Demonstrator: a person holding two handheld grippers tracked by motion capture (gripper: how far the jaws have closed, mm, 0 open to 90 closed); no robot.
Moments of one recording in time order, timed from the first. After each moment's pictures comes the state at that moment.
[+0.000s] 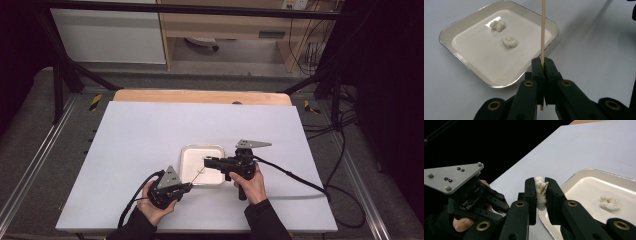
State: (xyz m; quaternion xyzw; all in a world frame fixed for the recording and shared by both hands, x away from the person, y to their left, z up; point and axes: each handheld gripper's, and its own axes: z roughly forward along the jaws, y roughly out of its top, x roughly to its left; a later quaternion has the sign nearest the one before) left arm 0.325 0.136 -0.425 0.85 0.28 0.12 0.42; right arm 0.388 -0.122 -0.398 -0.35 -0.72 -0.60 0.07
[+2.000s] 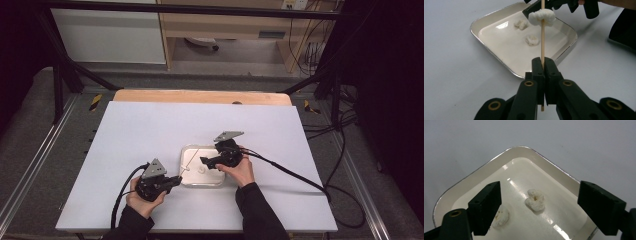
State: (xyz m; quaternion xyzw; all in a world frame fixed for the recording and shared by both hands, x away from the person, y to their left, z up) left arm 0.339 0.169 -0.420 0.83 0.34 0.11 0.44; right arm 0.450 -0.089 -0.435 -0.35 -0.83 -0.42 -0.11
